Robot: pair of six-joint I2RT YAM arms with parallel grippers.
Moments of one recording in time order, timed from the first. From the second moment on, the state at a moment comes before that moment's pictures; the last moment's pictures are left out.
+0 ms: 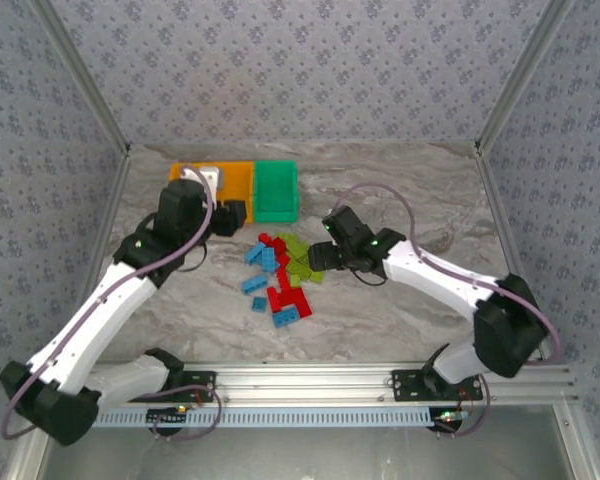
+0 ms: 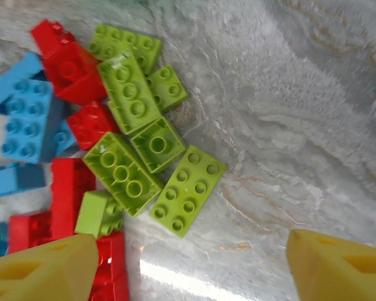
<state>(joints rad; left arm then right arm) -0.56 1.04 1.11 -0.61 -0.11 -0.32 0.74 1.49 1.03 -0.54 0.09 0.50</state>
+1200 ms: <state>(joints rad) -0.56 0.86 0.90 -0.89 -0.07 -0.08 0.75 1.56 0.94 -0.33 0.19 0.69</state>
